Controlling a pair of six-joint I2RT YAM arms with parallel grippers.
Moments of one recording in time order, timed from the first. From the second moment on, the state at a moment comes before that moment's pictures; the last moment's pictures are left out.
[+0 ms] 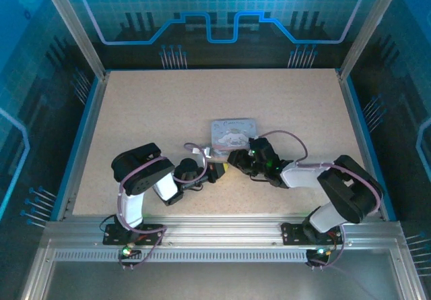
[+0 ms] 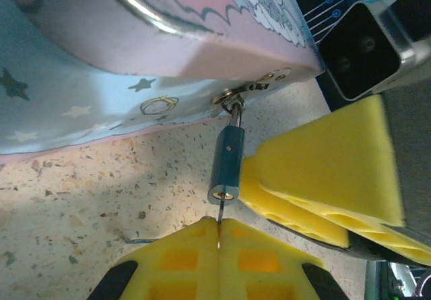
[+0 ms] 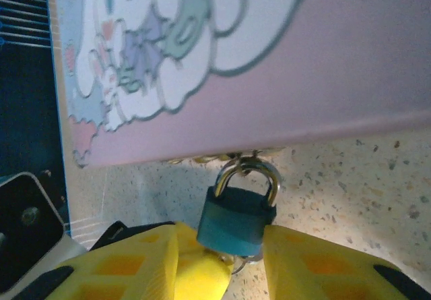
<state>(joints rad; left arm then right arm) -0.76 1.94 0.34 1.31 0.18 -0.88 0.66 1.52 0.50 0.37 -0.22 1.12</state>
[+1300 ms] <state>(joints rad) -0.74 1.90 0.34 1.29 0.25 -0.98 0.67 1.52 0.52 0.35 -0.15 1.15</state>
